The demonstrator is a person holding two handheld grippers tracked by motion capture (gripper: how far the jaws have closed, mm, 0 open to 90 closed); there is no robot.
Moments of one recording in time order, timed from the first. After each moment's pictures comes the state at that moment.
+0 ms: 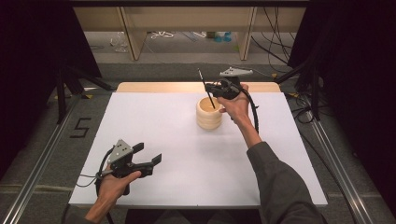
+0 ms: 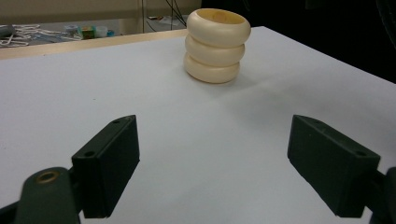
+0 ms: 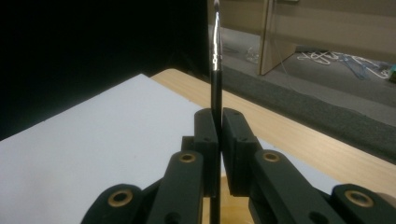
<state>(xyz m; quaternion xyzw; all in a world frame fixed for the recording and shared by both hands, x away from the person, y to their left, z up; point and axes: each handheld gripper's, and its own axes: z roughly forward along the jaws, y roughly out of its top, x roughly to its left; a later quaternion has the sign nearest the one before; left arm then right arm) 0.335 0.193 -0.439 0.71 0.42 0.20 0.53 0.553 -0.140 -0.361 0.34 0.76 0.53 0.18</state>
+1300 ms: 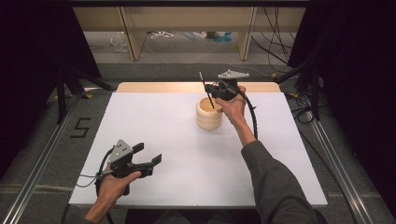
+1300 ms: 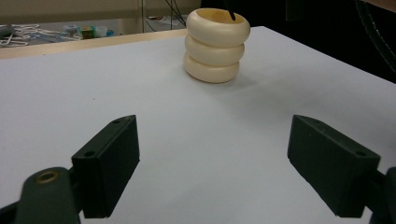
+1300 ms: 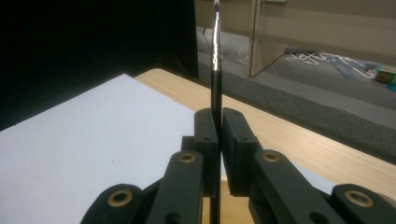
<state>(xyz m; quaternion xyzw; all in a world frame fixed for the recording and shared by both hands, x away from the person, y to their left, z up) 0.334 0.193 -0.439 0.71 0.42 0.20 0.53 0.569 -0.137 -0.385 0.35 0.75 0.52 0.20</state>
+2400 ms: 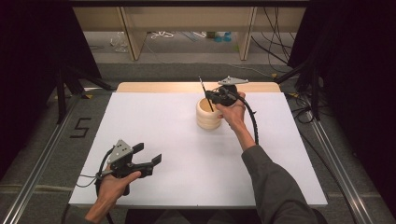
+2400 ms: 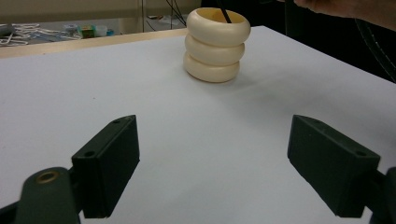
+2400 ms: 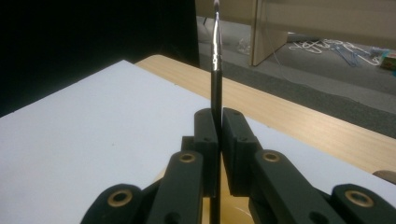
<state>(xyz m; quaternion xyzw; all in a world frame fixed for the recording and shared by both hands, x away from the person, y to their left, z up) 0.334 0.193 -0.440 0.71 0.42 0.20 0.53 0.564 -0.140 -0.406 0.36 0.76 0.52 0.18</state>
